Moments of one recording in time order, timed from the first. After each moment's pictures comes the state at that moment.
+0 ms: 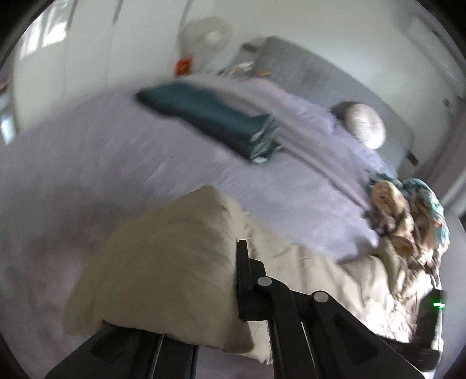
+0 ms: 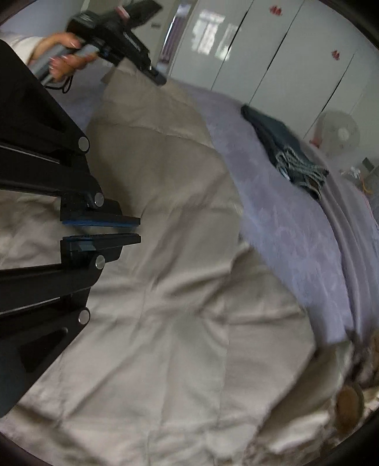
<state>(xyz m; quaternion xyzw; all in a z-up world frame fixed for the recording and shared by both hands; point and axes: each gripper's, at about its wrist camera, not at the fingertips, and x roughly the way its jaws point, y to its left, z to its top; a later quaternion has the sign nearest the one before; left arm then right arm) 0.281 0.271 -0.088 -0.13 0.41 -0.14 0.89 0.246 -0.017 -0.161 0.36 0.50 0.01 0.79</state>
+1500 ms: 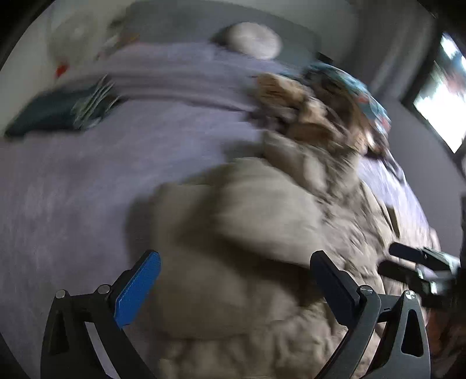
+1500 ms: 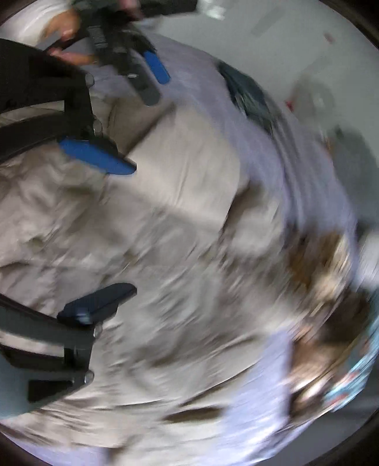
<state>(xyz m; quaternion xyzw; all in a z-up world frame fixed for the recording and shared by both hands) 0.234 0.083 -0.091 0.00 0.49 -0.33 0.80 0.104 -0.117 -0.074 0.18 0.47 -0.11 0.86</state>
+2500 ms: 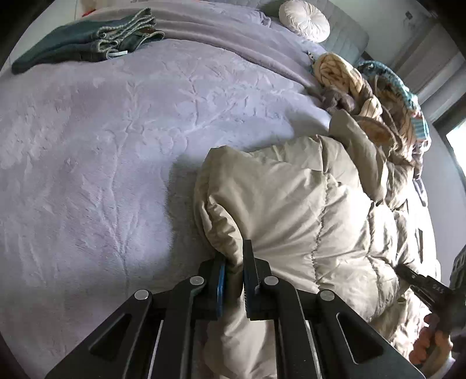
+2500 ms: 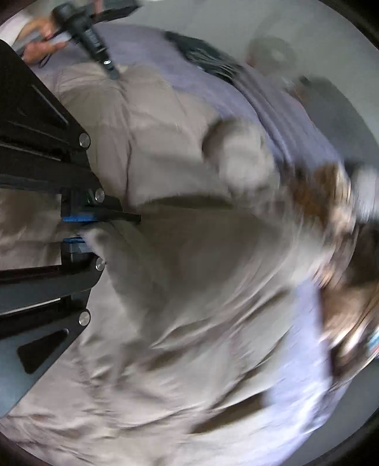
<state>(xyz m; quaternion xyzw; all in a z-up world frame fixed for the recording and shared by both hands) 0.288 0.085 -0.171 -0.02 0.56 -0.29 0.77 0.069 -0.223 -0.163 0.38 0.43 -0.26 0.78</state>
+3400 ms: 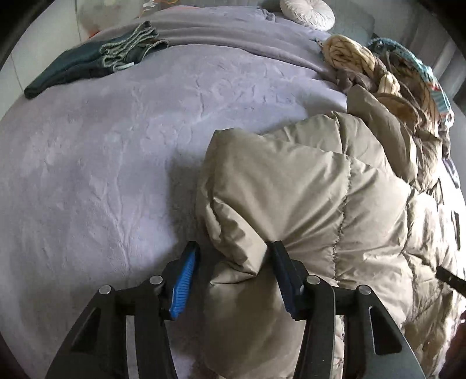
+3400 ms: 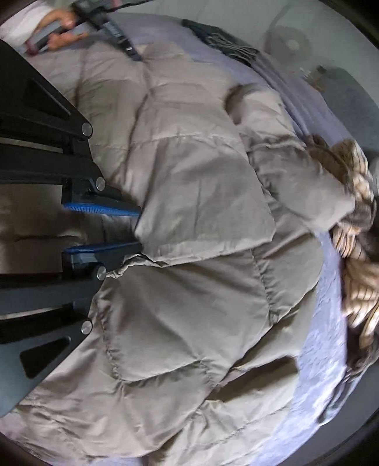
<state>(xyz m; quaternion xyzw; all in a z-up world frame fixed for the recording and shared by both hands) 0.287 0.061 -0.186 0.07 0.54 -0.24 0.80 0.069 -0.224 -0.178 0.30 0.49 -0.23 0.79</state>
